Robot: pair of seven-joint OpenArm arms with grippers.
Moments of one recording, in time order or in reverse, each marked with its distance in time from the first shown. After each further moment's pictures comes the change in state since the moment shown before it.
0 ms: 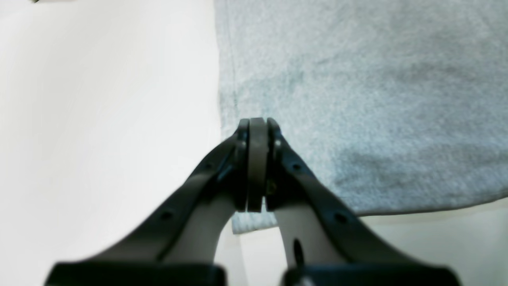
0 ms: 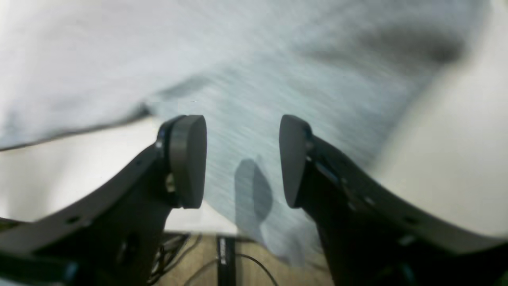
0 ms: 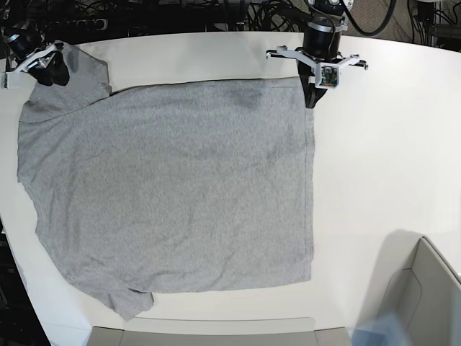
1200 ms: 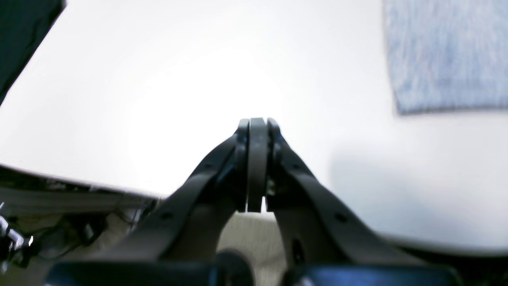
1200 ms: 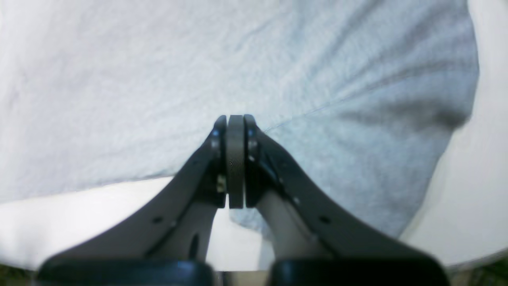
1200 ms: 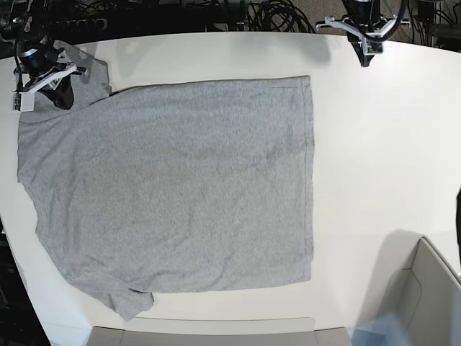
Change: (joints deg) left arm 12.5 0.7 -17.9 -0.4 -0.2 -0.2 -0.3; right arm -7.7 3.9 -17.2 28.0 -5.9 -31.3 7.5
